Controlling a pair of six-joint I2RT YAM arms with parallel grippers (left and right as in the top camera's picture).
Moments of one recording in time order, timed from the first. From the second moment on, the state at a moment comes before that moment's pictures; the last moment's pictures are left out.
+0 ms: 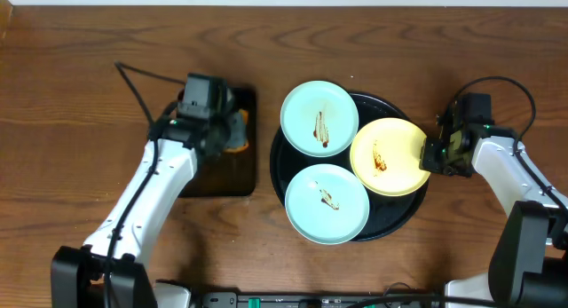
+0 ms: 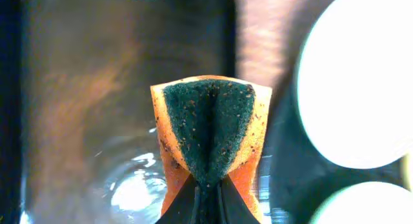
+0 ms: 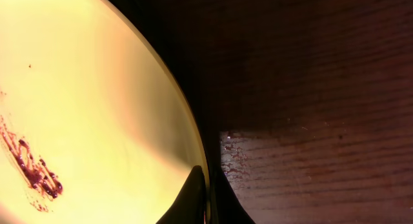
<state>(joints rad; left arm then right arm) -0.23 1.50 1.09 -0.66 0.10 -0.30 -0.10 1.66 0.95 -0.66 -0.08 0.13</state>
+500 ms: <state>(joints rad) -0.54 1.75 1.47 -0.67 0.21 -0.30 -0.10 1.66 0.95 -0.67 -0.08 0.13</state>
